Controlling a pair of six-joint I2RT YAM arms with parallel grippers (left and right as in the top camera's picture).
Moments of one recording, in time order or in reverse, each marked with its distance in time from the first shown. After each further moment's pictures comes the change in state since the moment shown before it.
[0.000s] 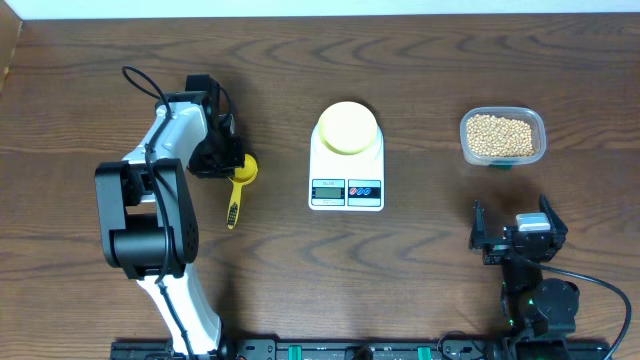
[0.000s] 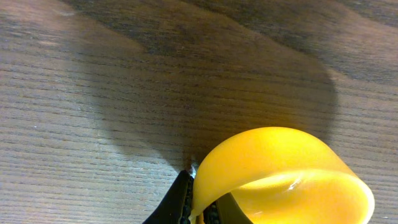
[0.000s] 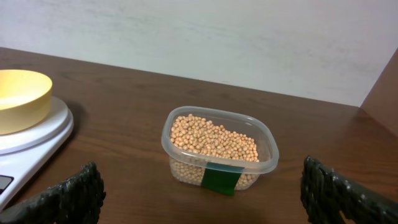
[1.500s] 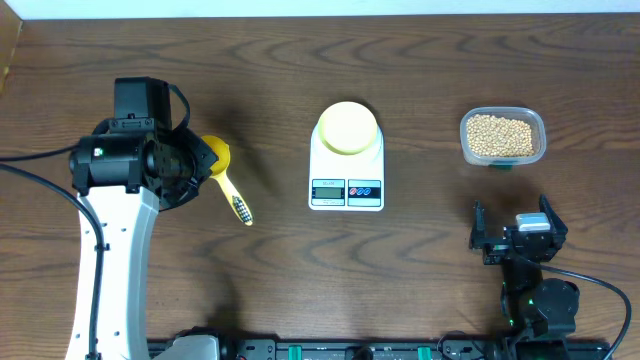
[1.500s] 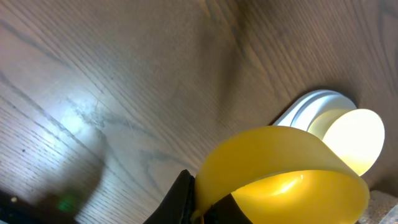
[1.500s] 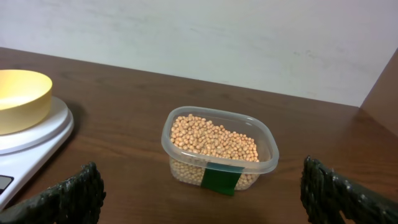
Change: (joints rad) left arm 0.000 -0.702 -0.001 -0.324 0.003 -0.696; right arm 0.000 0.000 0.000 0.000 0.000 0.000
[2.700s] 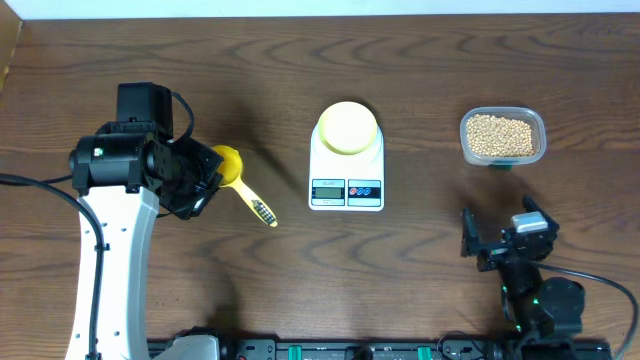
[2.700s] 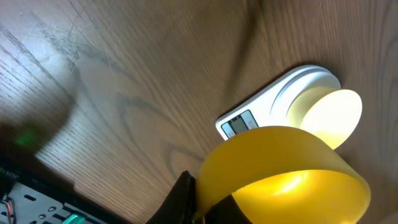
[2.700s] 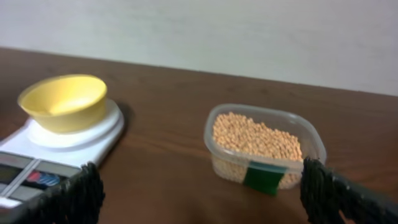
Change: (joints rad) left arm 0.000 0.000 0.000 -0.089 0.154 -0.207; right arm 0.000 0.014 0.099 -0.138 -0.153 0.095
